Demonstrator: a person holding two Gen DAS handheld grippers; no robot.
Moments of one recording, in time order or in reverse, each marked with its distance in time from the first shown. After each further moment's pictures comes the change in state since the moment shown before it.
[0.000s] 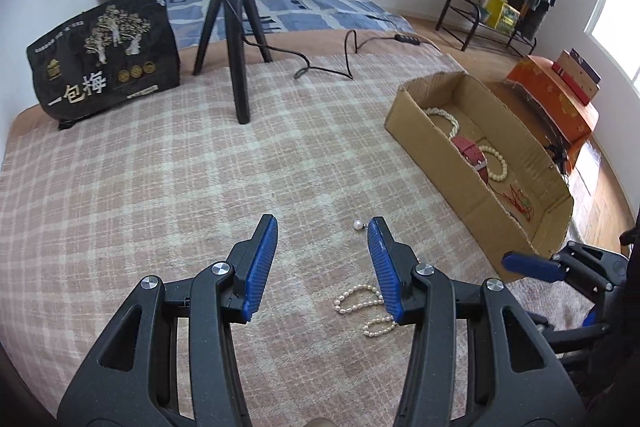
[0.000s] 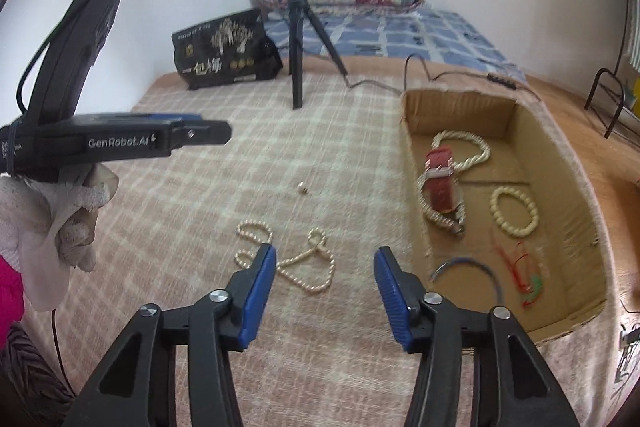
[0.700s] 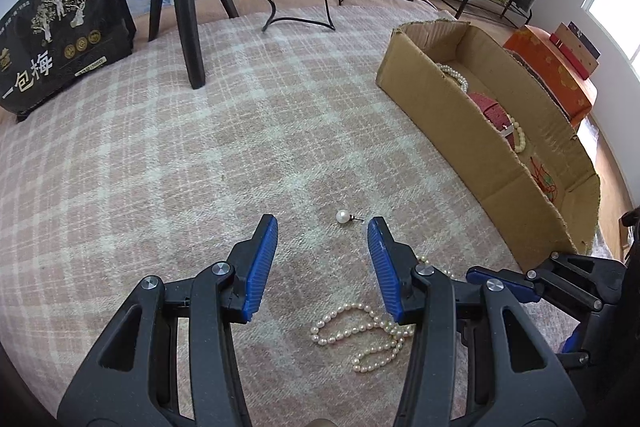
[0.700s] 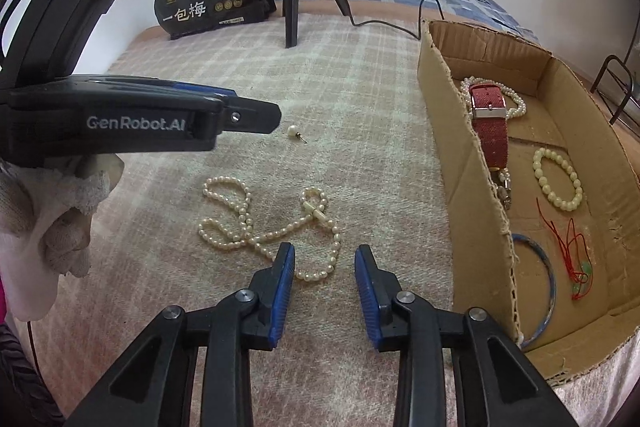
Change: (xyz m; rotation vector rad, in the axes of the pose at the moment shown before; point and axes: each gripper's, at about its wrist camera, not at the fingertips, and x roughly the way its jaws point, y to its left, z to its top) left arm 0.067 -0.017 -0.006 0.033 0.103 -0.030; right arm 0.060 -0.001 -0.010 -0.002 0.117 -0.041
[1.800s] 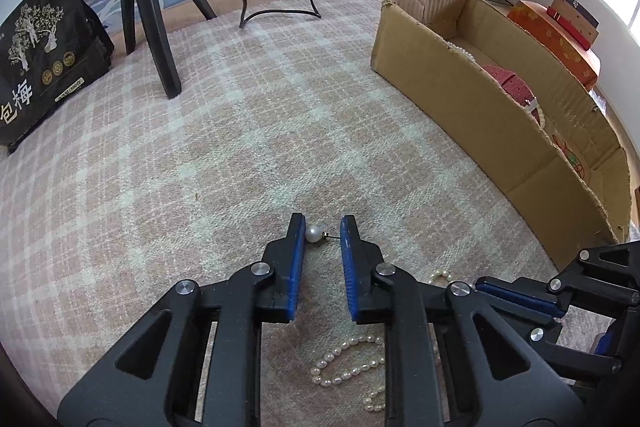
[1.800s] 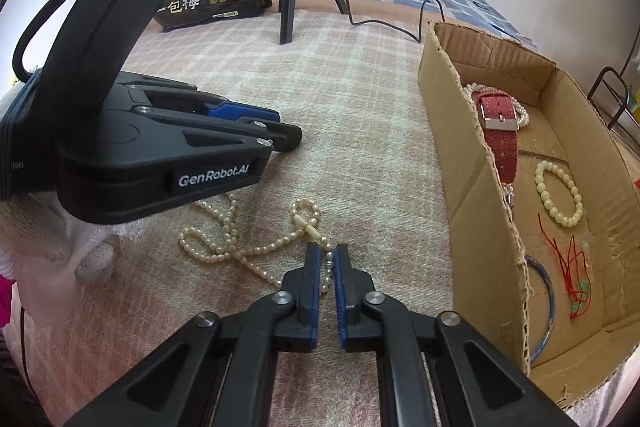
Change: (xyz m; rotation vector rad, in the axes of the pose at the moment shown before) left arm 0.029 -0.008 0.002 0.093 -0.002 0.043; right arm 0.010 0.004 0.007 -0.036 -0.004 -0.044
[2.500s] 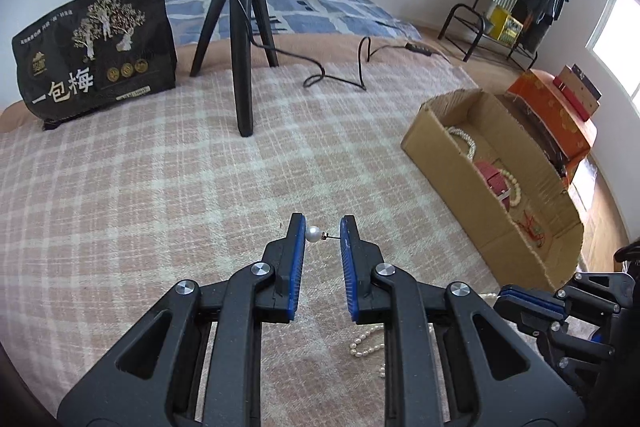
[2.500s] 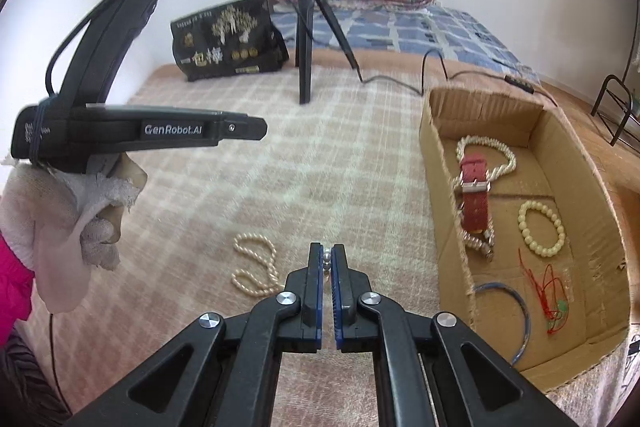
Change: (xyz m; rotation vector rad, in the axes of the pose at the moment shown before) left arm -0.073 0.051 0.012 -0.178 -0.127 -0.037; right arm -0.055 -0.002 0.018 0.038 -0.154 0.078
